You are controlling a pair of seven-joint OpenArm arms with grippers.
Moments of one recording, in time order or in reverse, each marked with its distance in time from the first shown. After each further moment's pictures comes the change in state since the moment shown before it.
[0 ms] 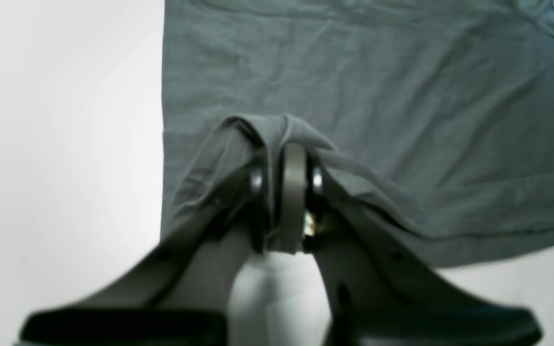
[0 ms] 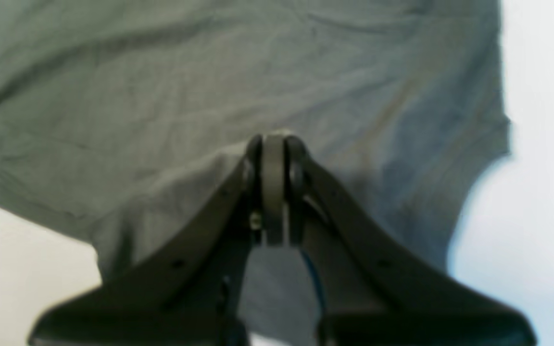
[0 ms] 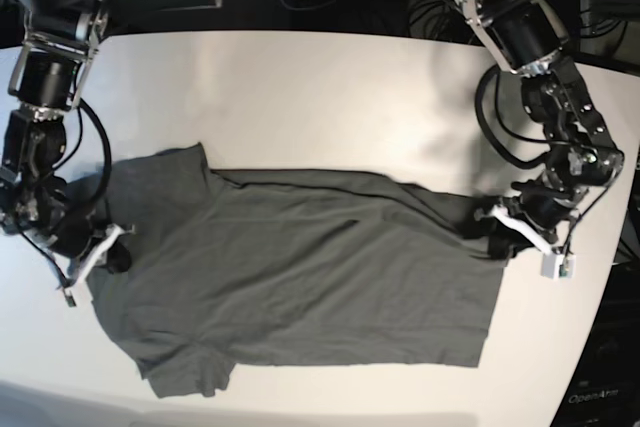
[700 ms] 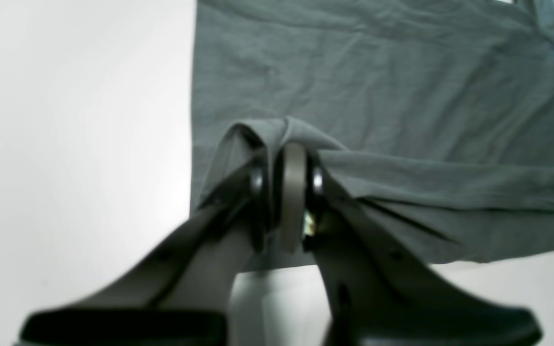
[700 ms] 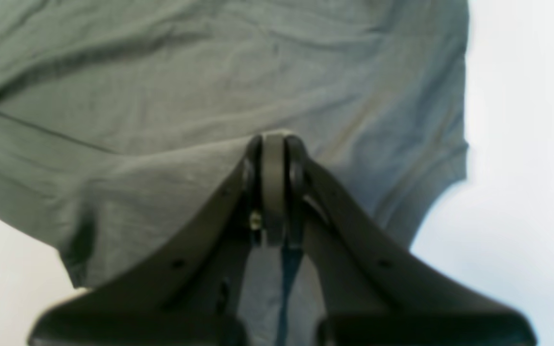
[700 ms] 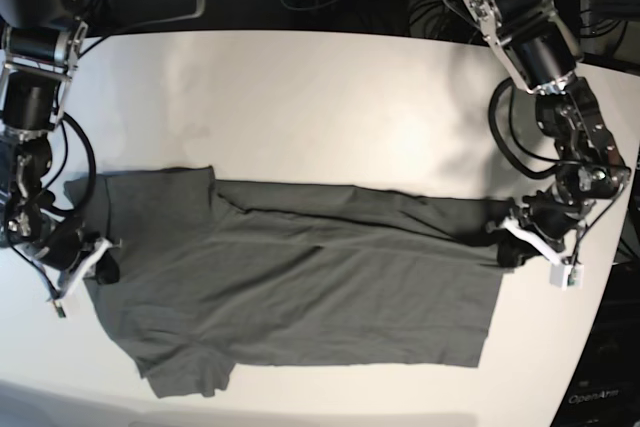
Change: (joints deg) left arm -3.7 -4.0 0.2 -8.2 0.2 -0.1 -1.9; right arm 4.6 4.7 -4.9 -8.6 -0.8 0.0 6.7
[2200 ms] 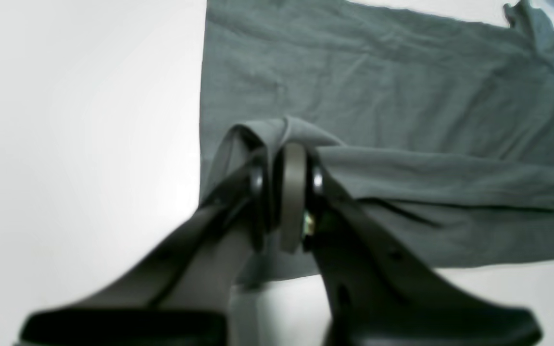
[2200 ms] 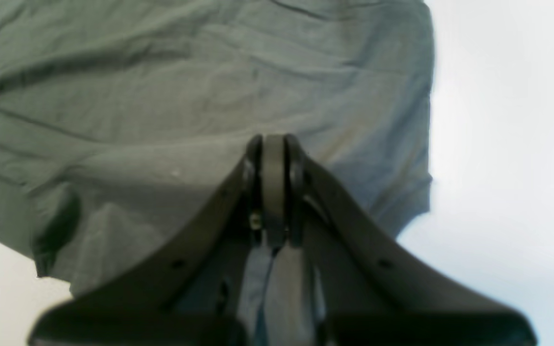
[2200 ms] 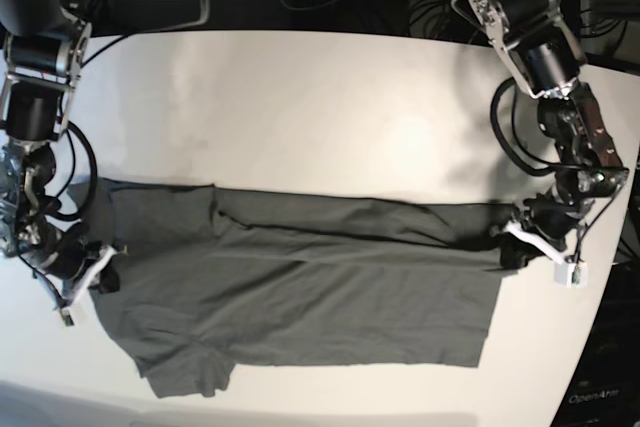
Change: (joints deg) left arm -1.0 -1.4 0.2 -6.6 0.0 0.2 -6.5; right arm 2.3 -0.8 -1.8 -2.4 -8.3 0.2 6.2
